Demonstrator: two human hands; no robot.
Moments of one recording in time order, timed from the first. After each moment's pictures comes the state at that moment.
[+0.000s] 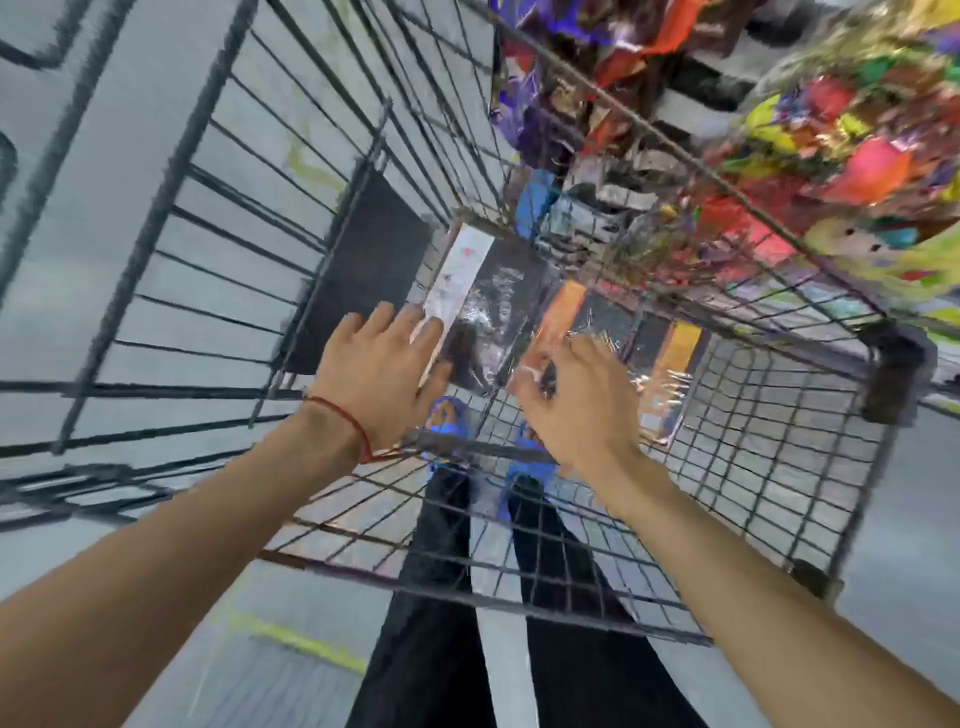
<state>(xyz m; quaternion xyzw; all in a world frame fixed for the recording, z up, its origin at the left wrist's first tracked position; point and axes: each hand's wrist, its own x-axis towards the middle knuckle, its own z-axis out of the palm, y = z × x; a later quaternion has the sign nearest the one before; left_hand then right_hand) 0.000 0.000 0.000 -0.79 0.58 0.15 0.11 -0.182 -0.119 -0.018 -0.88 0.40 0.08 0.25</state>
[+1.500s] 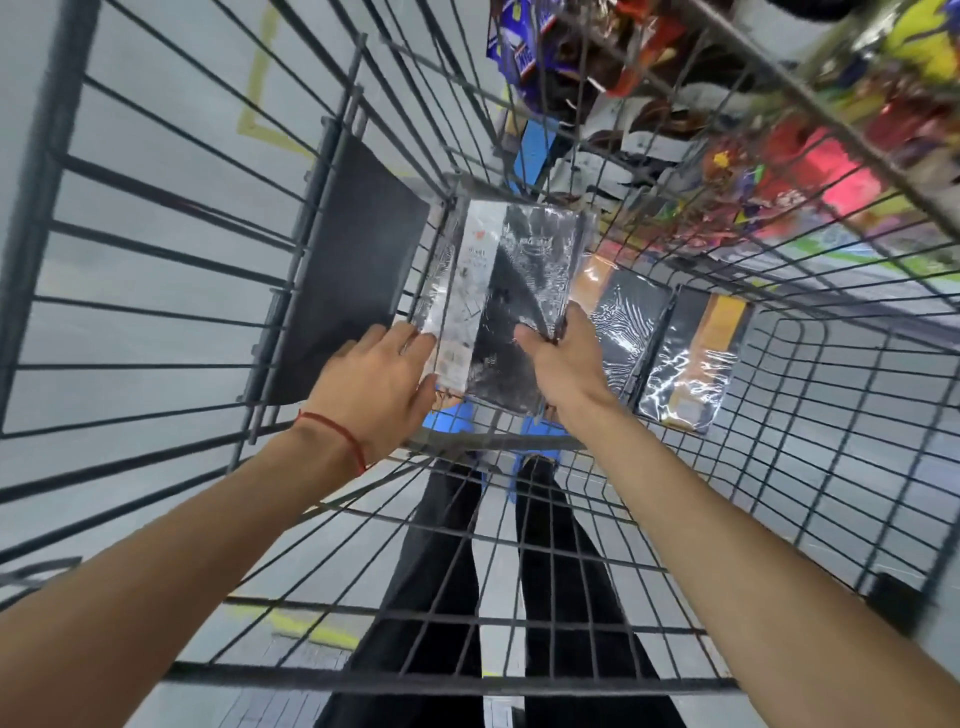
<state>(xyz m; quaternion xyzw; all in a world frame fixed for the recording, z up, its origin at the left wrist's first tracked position) 0.033 0.013 -0.078 -0.78 0.56 0.25 0.07 -0.121 -0.123 -0.112 -0.48 0.63 0.01 0.61</state>
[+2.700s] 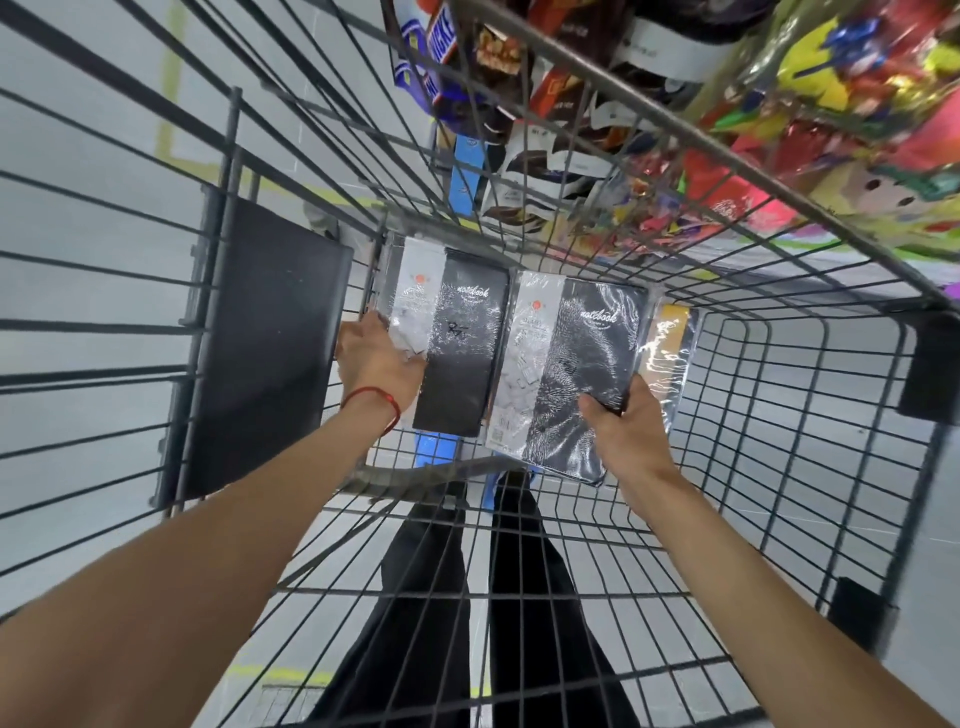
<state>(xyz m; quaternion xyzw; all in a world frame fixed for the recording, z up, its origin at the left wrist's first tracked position) 0.015 -0.076 -0.175 -0.90 0.21 0.37 -0.08 -0.232 -0.148 -0.120 -0.42 0.72 0.00 0.55</state>
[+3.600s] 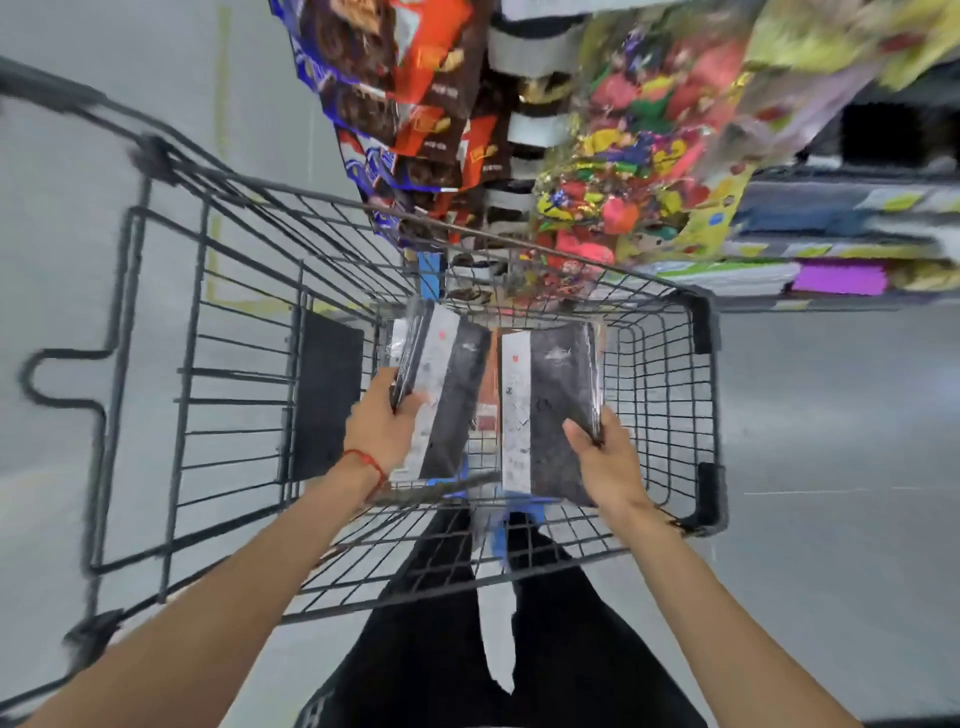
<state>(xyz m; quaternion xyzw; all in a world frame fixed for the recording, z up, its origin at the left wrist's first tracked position) -0.002 -0.042 0.020 -0.82 0.29 0.44 -0.19 -0.262 -0.086 0.031 -0.40 0.71 -0.12 0.57</state>
